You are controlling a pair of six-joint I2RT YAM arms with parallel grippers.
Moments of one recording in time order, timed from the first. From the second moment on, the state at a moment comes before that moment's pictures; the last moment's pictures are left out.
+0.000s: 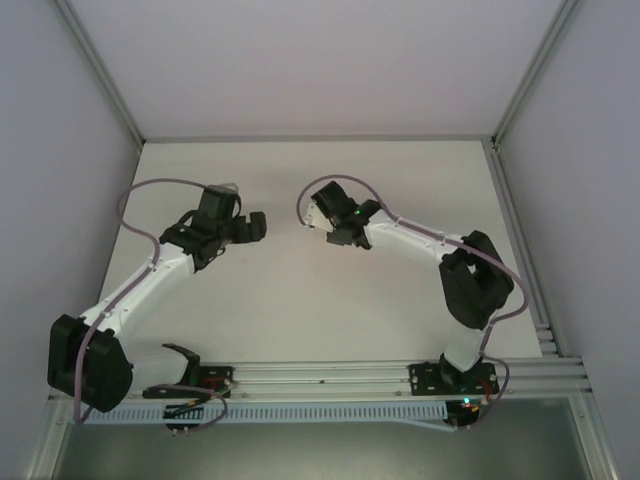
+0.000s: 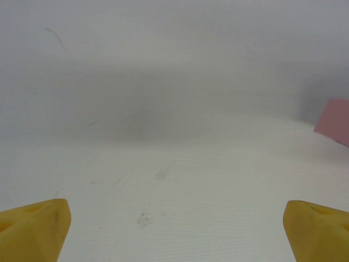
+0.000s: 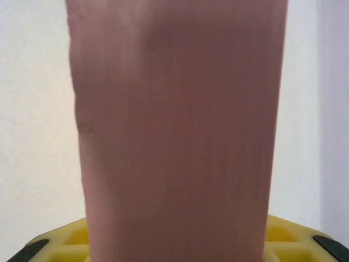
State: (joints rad) left arm -0.46 1.23 0.94 -0.52 -0.19 -0.40; right arm 0.78 1.77 1.29 -0.51 0.40 -0.72
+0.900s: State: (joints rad) left arm -0.45 1.19 0.91 -0.53 -0.22 -0.41; right arm 0.88 1.86 1.01 0.06 0.63 -0.95
